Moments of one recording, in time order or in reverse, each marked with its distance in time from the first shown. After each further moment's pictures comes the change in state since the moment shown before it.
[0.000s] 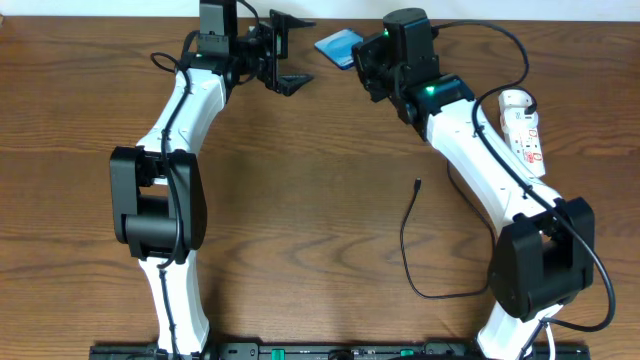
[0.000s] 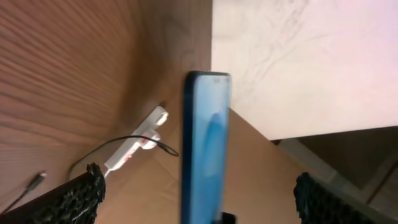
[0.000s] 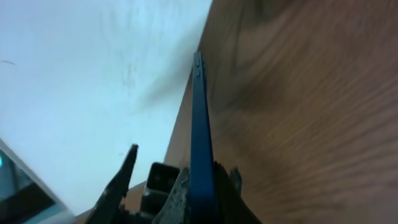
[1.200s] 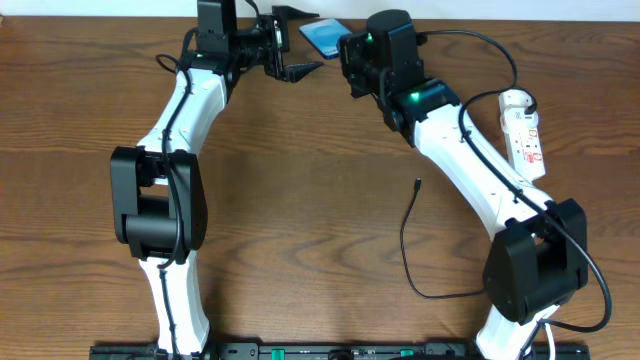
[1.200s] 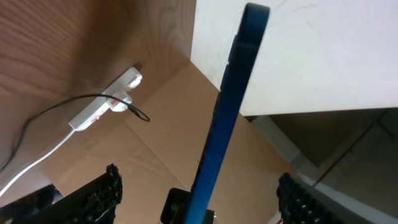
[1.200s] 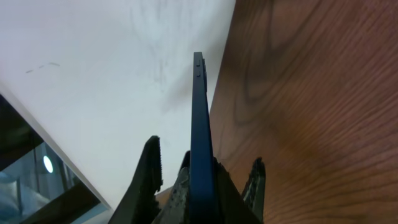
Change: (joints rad) left arm -0.004 0.000 0.000 0.137 0.121 -0.248; right arm 0.061 0.000 0.000 0.099 0.078 0.148
